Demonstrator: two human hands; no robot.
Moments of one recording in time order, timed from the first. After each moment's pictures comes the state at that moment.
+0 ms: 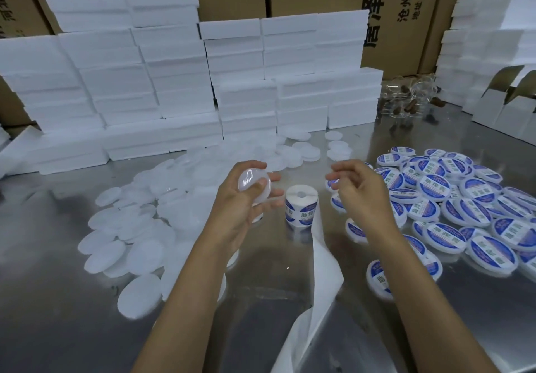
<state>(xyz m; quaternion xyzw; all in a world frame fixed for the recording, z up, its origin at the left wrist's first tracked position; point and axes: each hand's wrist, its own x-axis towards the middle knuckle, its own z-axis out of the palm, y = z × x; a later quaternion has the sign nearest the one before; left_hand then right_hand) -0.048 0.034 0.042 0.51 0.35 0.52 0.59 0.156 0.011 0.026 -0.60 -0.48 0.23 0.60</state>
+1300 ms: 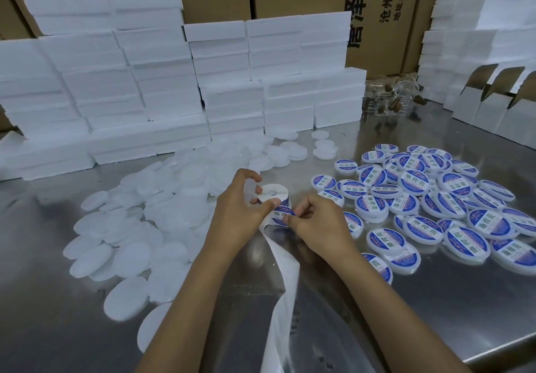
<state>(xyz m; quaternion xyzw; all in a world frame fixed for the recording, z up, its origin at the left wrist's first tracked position) -0.033 0.039 0.020 0.72 0.50 0.41 0.26 0.122 -0.004 -0.003 -0.69 -0.53 0.24 0.43</state>
